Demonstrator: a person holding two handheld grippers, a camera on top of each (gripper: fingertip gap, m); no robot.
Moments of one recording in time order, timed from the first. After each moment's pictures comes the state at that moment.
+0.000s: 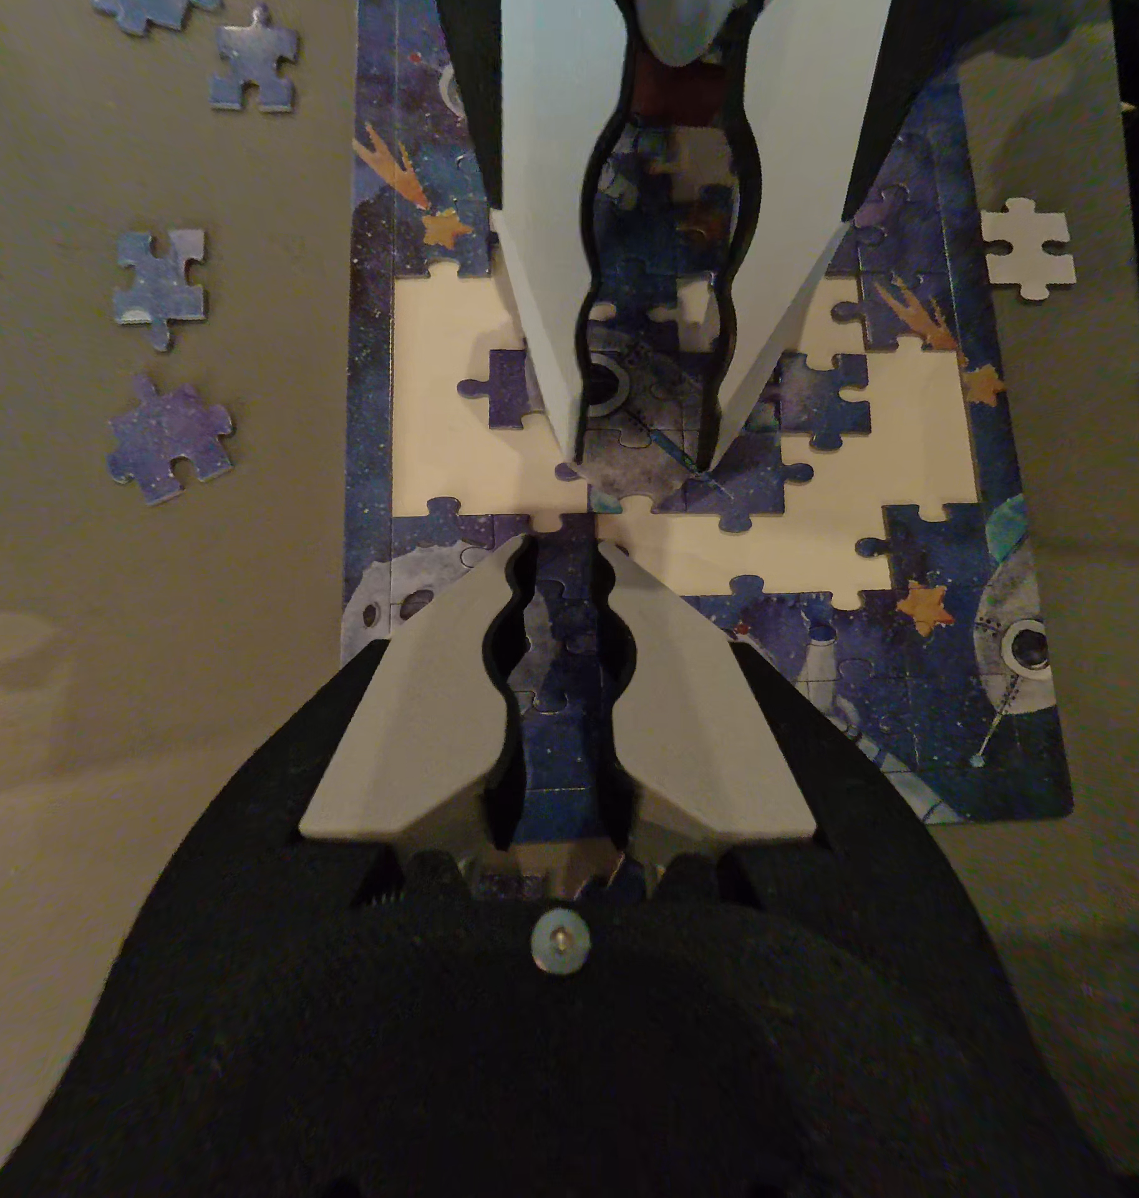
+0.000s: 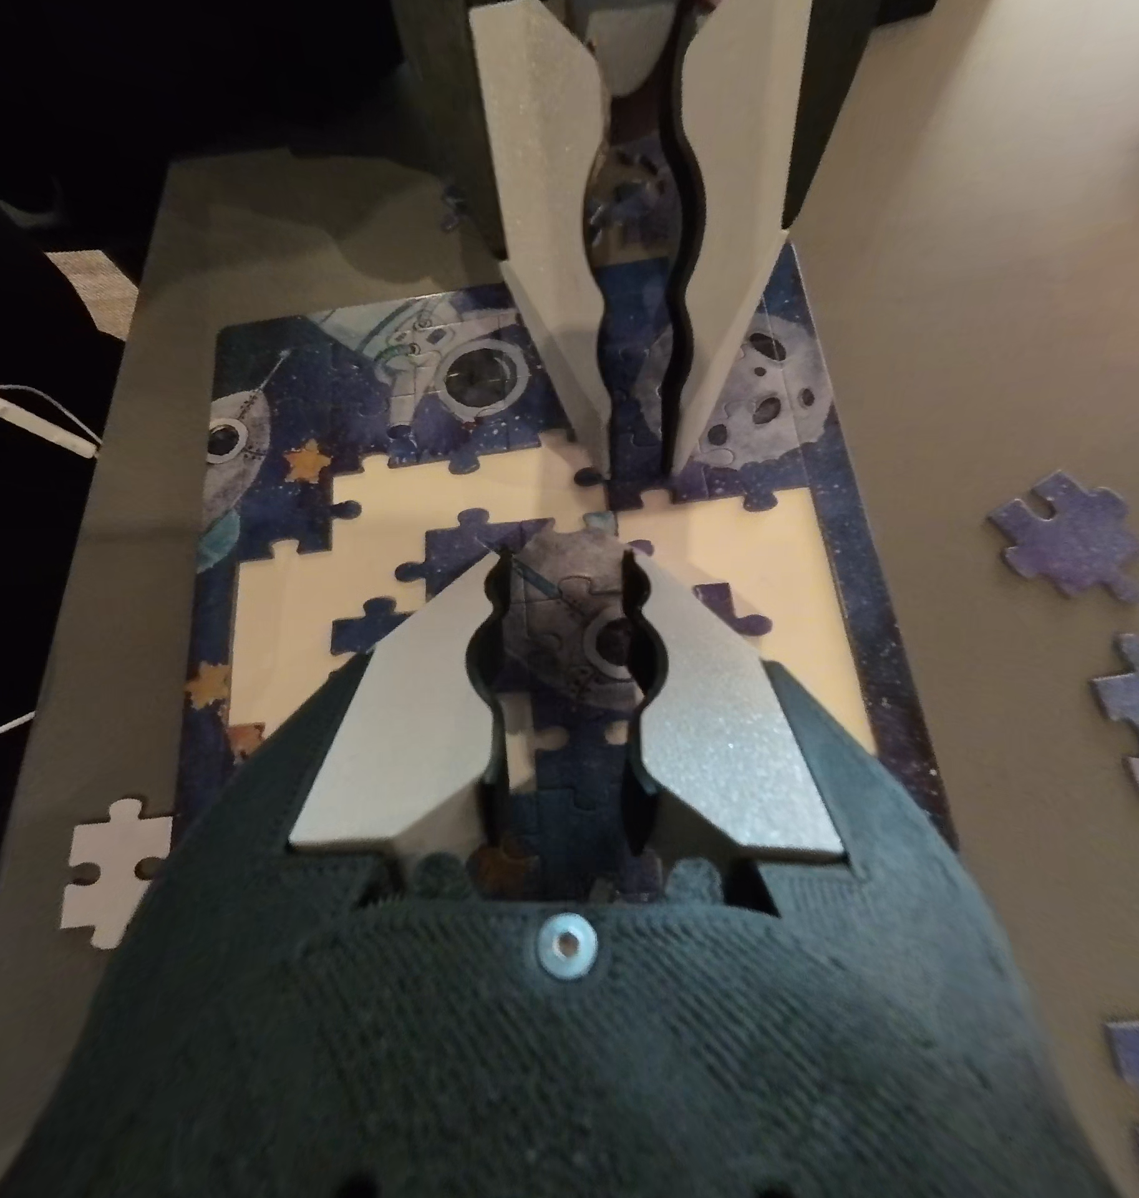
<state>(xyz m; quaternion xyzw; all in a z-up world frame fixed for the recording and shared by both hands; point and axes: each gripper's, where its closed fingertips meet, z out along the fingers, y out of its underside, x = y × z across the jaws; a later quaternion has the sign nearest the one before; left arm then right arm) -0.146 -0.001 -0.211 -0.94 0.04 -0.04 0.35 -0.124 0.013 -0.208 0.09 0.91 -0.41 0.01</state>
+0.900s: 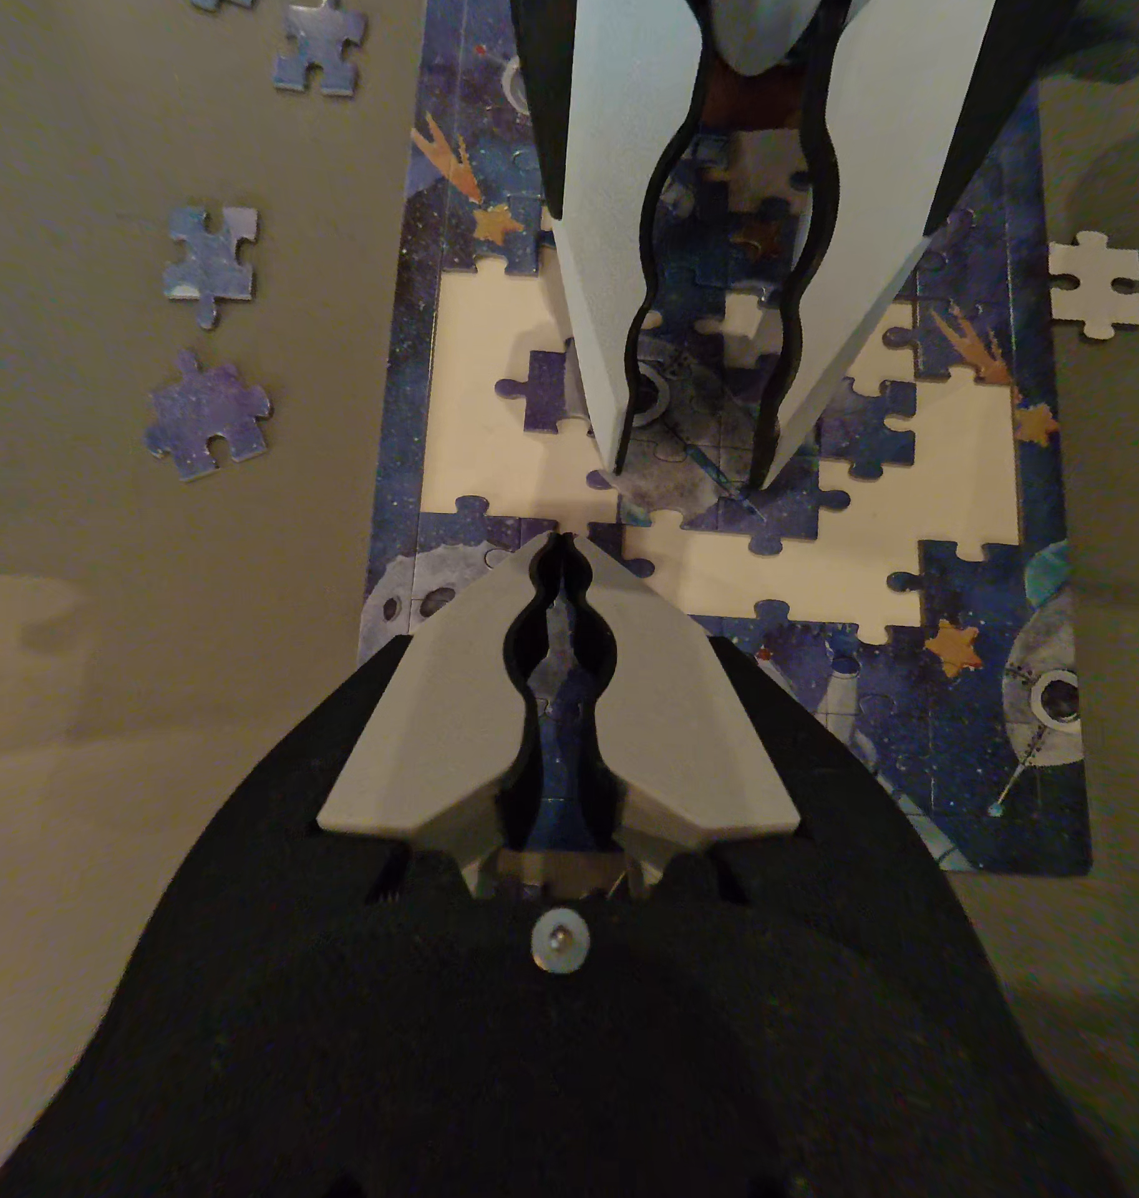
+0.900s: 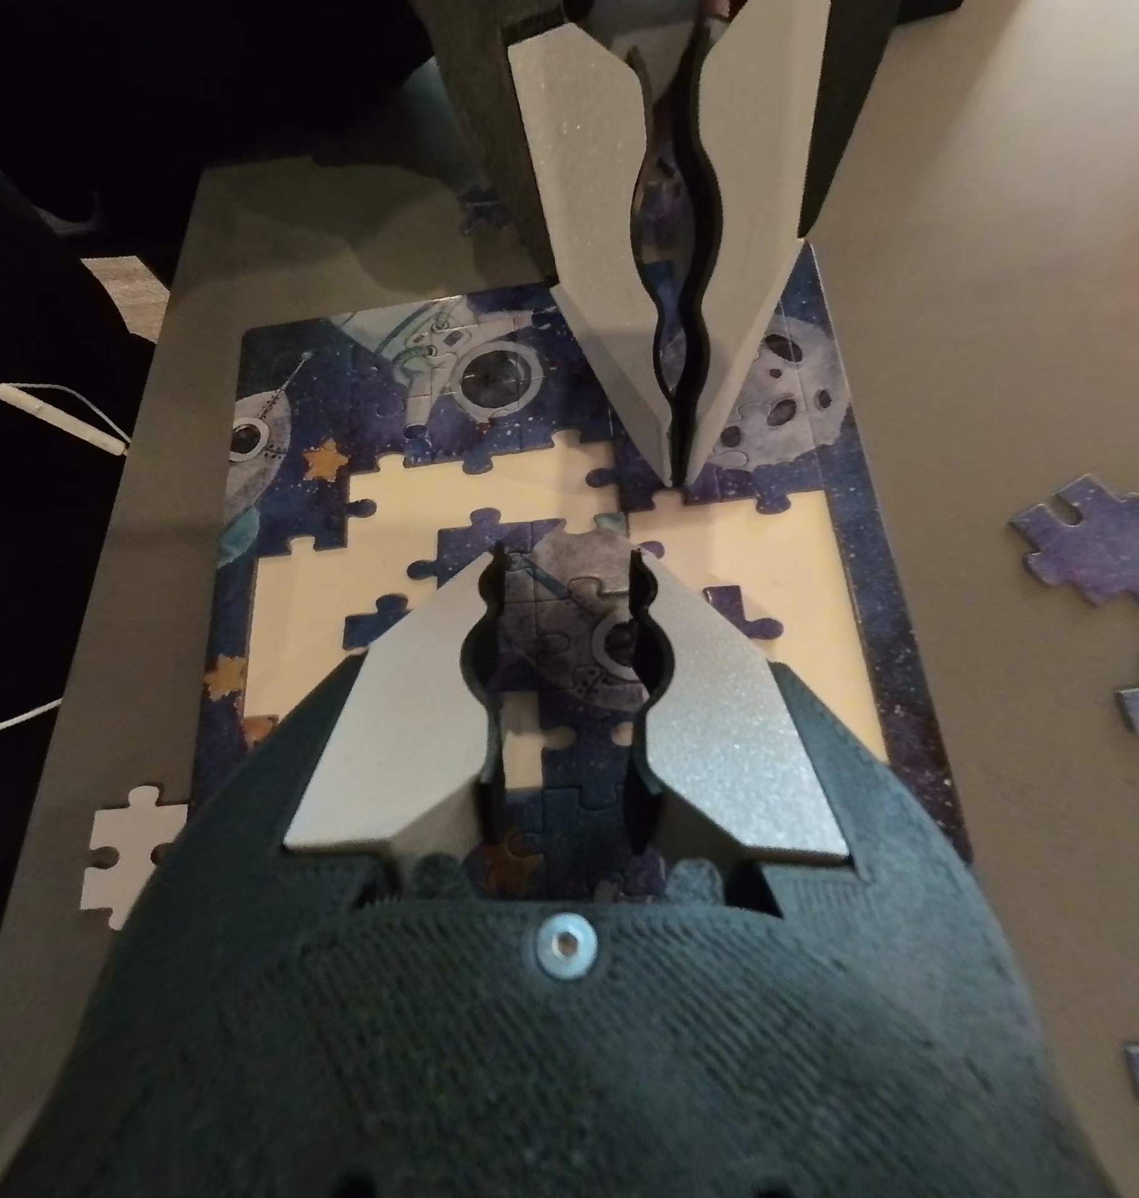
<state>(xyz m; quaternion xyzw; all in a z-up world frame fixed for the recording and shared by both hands) -0.154 0.002 -0.212 -0.94 0.00 -0.01 0.34 -0.120 0.013 -0.207 0.09 0.91 -0.41 0.03</state>
